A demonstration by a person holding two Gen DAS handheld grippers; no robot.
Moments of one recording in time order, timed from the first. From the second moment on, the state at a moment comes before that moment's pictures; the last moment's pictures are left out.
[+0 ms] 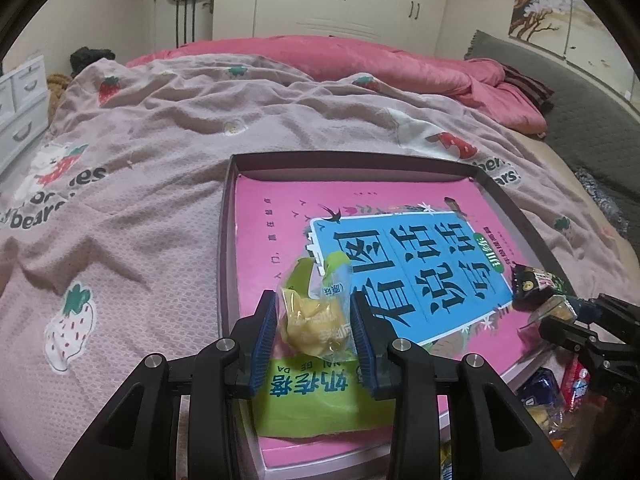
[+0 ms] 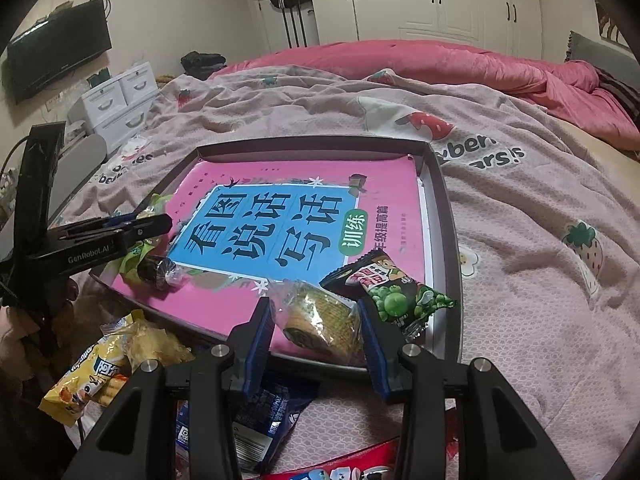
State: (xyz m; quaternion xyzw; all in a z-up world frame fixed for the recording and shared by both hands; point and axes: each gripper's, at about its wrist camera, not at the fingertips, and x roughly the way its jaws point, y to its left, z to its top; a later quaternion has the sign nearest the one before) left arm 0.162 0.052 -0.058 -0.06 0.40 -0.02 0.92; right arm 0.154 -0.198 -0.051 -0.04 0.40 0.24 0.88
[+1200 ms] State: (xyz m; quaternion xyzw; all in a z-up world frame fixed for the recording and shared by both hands) left arm 0.160 0.066 -0.044 -0.13 0.40 -0.03 0.91; right arm 0.159 -0.218 -0.039 0.01 0.39 0.23 0.89
